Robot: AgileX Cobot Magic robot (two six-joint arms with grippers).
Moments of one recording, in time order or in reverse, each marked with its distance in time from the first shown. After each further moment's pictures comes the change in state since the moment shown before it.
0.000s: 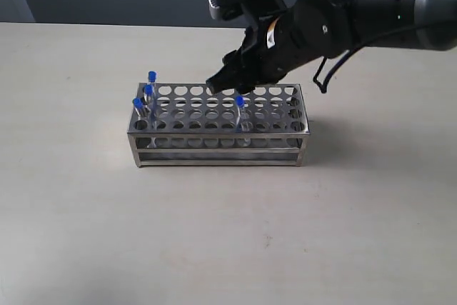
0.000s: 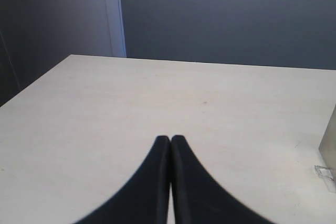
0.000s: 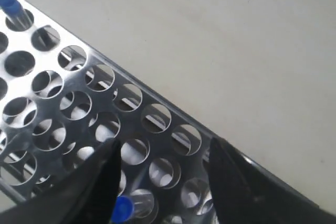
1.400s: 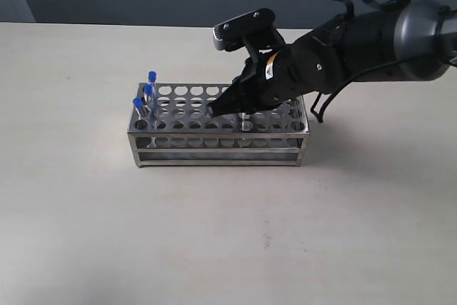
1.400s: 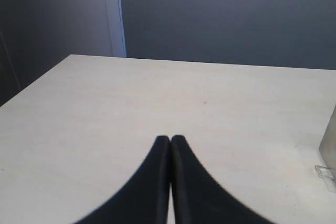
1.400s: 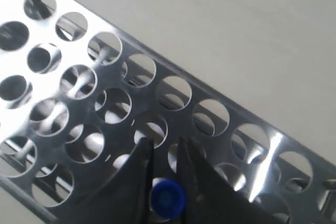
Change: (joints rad) left arm 0.000 0.000 0.000 0.000 0.000 0.000; right arm 0.002 0.033 0.090 0.074 -0.114 0.002
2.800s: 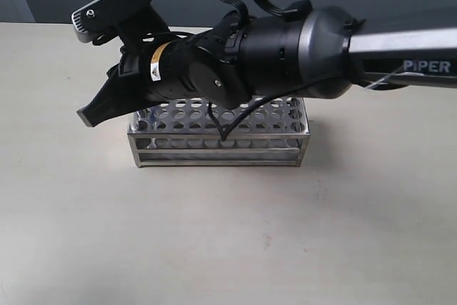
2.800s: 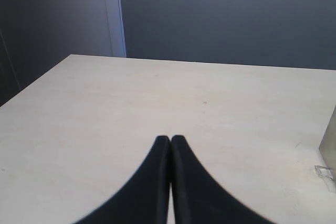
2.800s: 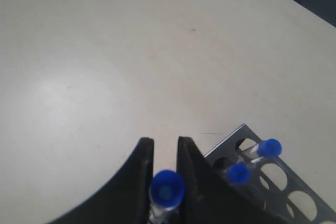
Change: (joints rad) left arm 0.000 0.000 0.000 0.000 0.000 0.000; right arm 0.284 0.097 -0.230 -0.022 -0.122 -0.013
